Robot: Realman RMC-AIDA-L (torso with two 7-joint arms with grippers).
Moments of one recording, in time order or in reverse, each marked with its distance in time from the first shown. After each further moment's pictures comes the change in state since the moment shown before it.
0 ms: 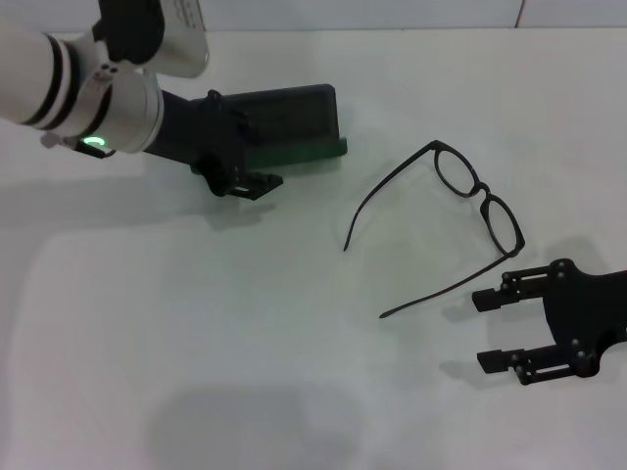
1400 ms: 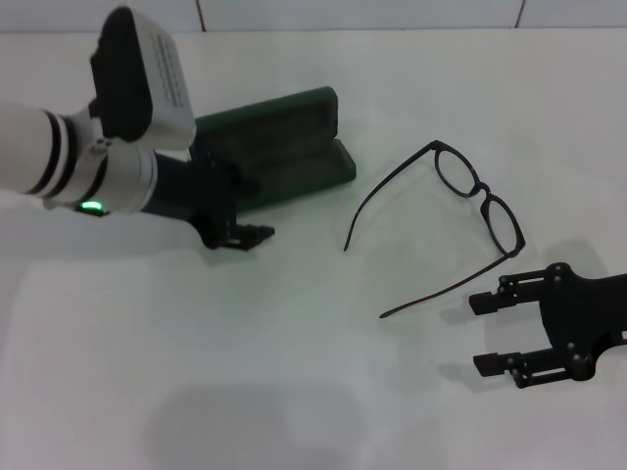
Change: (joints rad) left arm 0.072 -0.002 0.025 -0.138 -0.079 -0.084 0.146; right arm -0.005 0.009 -0.002 0.000 -0.003 0.008 0.001
